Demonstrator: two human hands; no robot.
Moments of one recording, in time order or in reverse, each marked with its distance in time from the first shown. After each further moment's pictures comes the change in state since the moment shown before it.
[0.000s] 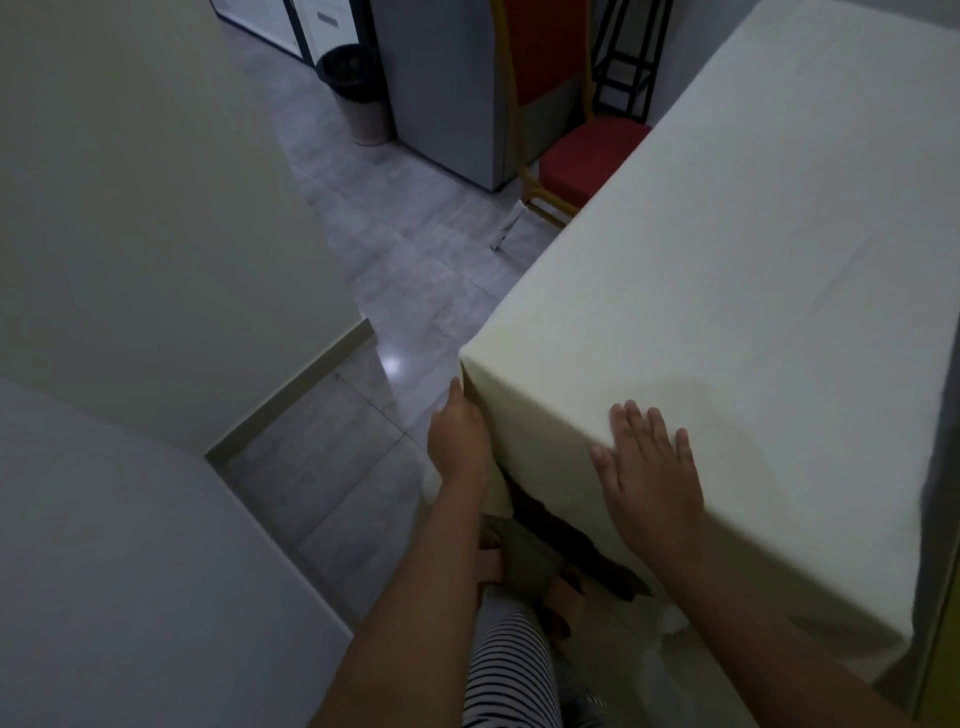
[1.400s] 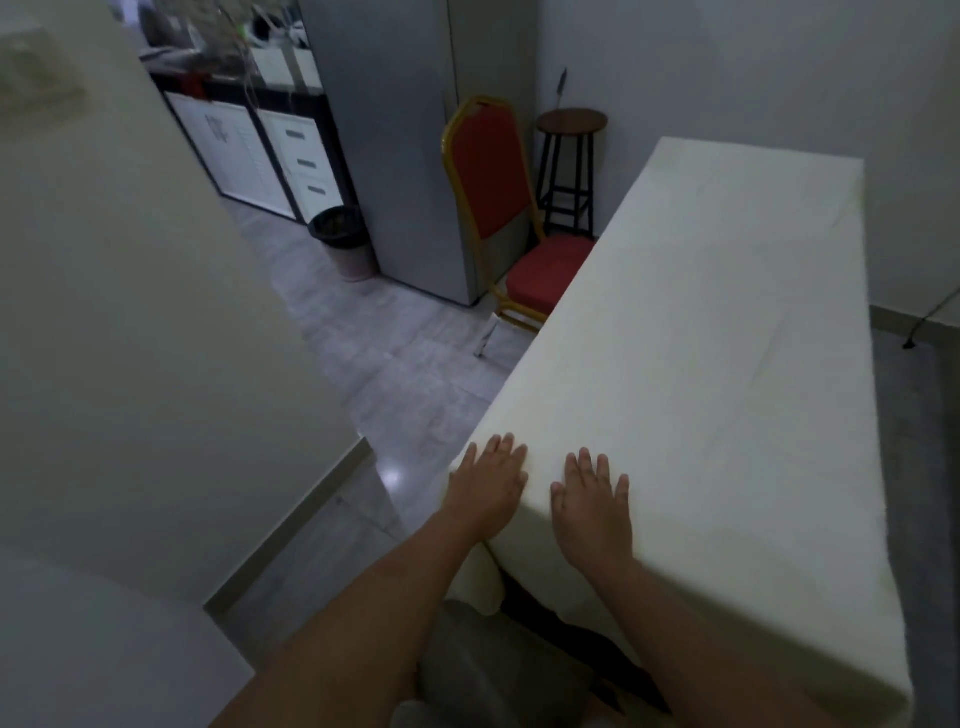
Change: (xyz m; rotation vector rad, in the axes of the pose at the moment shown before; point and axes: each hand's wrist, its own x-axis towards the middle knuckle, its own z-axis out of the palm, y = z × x) left_hand 0.039 0.067 -0.024 0.776 -0.610 0.800; right_hand 0.060 -0.050 -0.010 0.120 -0.024 0.155
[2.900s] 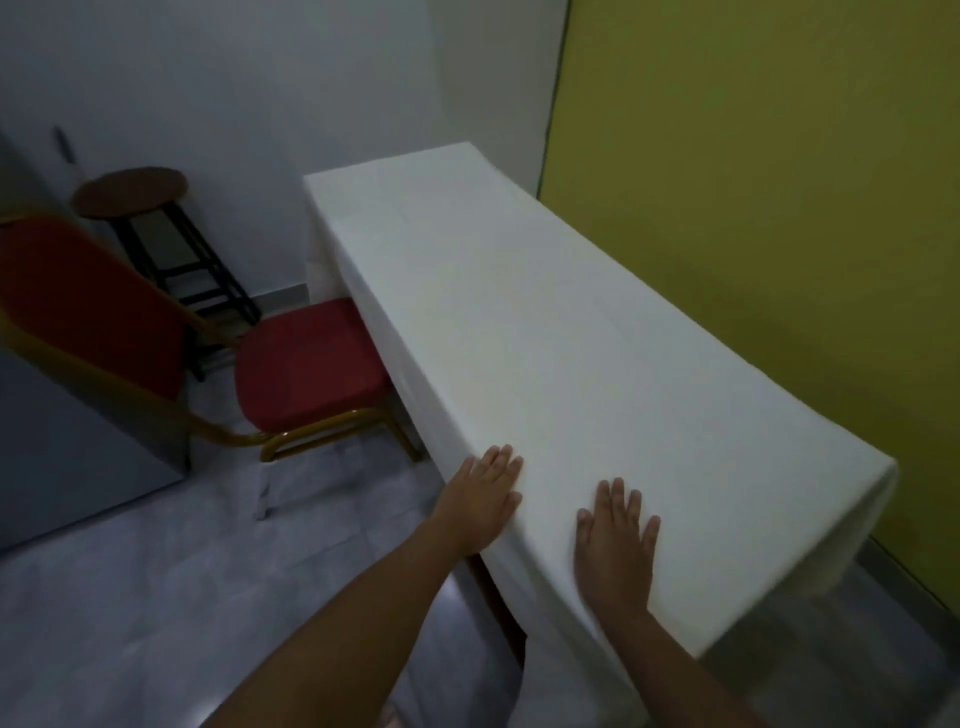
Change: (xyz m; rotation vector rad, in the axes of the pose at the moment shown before) left_hand 0.306 -0.102 -0.067 0.197 -0.227 1.134; right_hand 0.173 -0.124 0.021 0.108 0.344 1.214
